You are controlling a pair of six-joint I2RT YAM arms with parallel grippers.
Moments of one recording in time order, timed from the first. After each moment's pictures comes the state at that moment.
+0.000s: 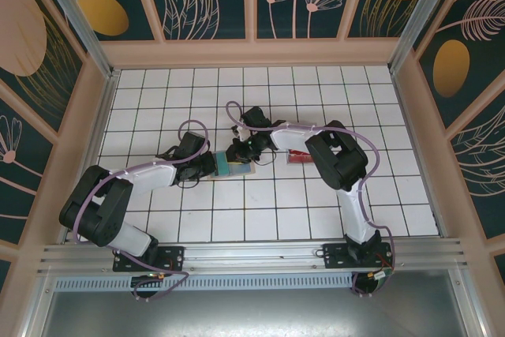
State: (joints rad) left arm -0.48 1.51 0.64 -0.12 0.07 -0.77; right arm 0.72 2.14 1.38 -0.28 -0.65 0.62
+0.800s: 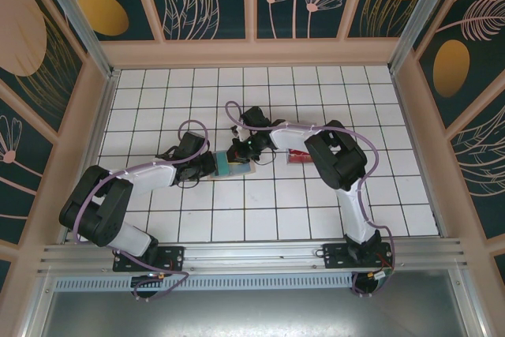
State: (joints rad) left arm -0.48 1.51 0.64 -0.11 0.08 -0.77; right arm 0.72 2.15 1.40 -0.30 -0.66 0.60
